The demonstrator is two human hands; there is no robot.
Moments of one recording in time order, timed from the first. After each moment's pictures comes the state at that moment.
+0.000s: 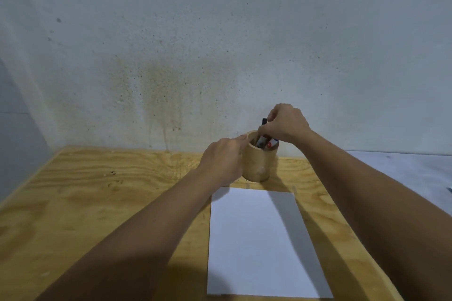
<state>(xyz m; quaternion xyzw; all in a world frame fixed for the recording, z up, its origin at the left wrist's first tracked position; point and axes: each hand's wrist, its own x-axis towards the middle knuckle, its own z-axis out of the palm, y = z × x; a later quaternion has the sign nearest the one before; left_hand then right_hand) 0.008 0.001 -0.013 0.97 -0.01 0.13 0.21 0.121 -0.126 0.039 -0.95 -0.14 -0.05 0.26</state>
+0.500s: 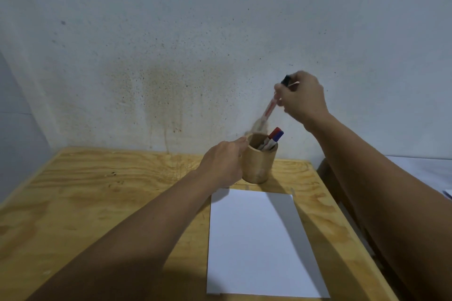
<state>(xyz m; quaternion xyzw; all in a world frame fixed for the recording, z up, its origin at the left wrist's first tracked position) 0.003 0.000 -0.009 0.97 -0.01 0.10 0.23 0.110 -0.135 0.087 -0.85 -0.17 -0.16 0.47</state>
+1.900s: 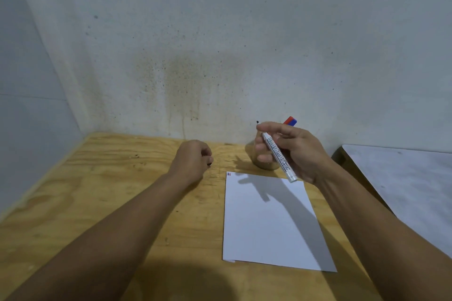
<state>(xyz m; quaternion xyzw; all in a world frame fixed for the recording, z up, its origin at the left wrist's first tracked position) -0.038 0.071 -0.058 0.90 0.17 0.19 0.35 0.026 -0.152 0.010 -0.58 -0.18 0.27 0.74</state>
